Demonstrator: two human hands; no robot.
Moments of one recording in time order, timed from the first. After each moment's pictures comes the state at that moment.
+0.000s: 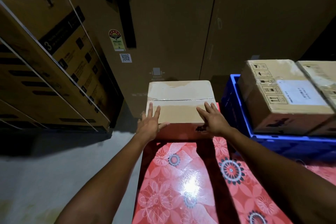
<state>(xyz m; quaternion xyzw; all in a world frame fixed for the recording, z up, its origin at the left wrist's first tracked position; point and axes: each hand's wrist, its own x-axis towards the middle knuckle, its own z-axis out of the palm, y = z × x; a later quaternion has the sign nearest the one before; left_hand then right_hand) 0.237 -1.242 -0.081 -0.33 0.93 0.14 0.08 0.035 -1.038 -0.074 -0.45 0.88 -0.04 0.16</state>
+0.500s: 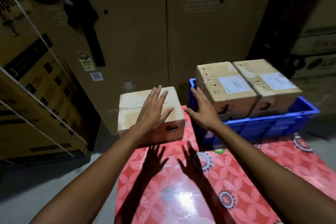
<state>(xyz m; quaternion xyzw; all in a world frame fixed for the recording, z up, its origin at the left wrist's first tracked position) 0.189 -1.129 0.031 -0.08 0.97 0.16 -0.17 0.074 -0.935 0.038 -0.36 0.85 -0.38 0.03</state>
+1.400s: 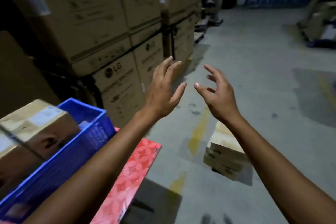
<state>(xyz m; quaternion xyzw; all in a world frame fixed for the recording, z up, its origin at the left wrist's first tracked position) 0.098 -0.426 0.181 0.44 0.79 0.34 -0.25 0.195 -0.263 0.166 0.06 0.81 -0.47 -0.36</state>
